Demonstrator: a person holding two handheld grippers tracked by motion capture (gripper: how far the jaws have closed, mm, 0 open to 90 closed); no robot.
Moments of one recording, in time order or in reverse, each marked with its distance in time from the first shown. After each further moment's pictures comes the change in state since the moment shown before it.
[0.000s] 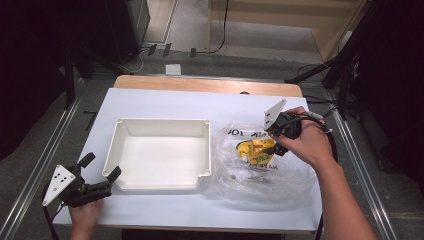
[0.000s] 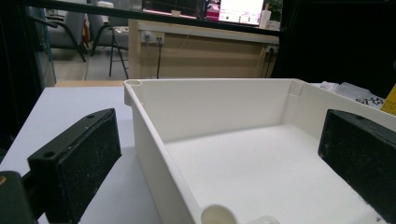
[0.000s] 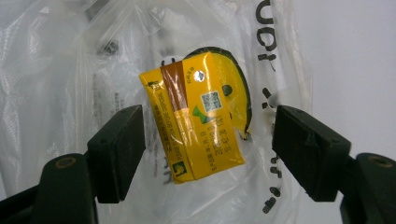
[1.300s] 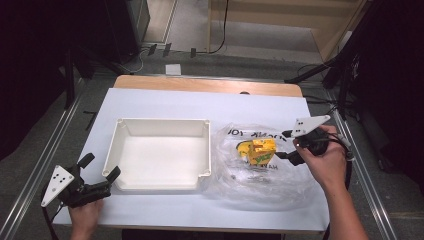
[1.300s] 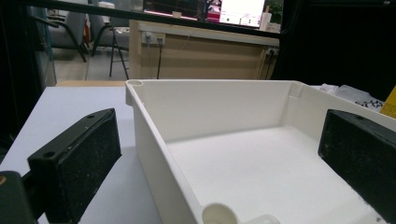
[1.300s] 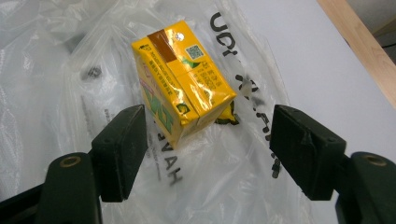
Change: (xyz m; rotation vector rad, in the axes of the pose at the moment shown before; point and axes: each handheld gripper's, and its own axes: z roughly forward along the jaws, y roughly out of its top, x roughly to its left) left arm 0.001 0.000 -0.001 -0.009 0.001 -0.010; right arm 0.031 -0.066 -0.014 -0.273 -0.170 0.211
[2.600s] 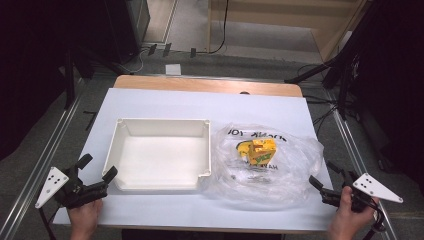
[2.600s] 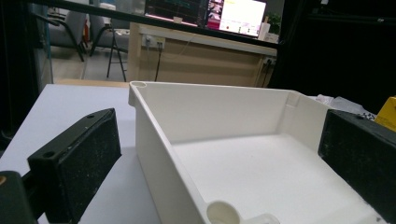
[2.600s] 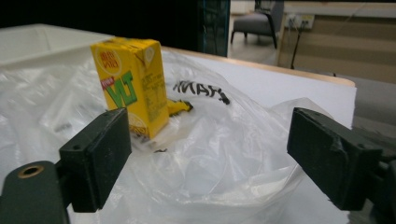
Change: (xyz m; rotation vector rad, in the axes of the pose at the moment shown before) left arm 0.004 -0.001 -0.005 -0.026 -0.005 -0.053; right arm 0.068 -0.175 -0.020 -0.625 -0.328 0.454
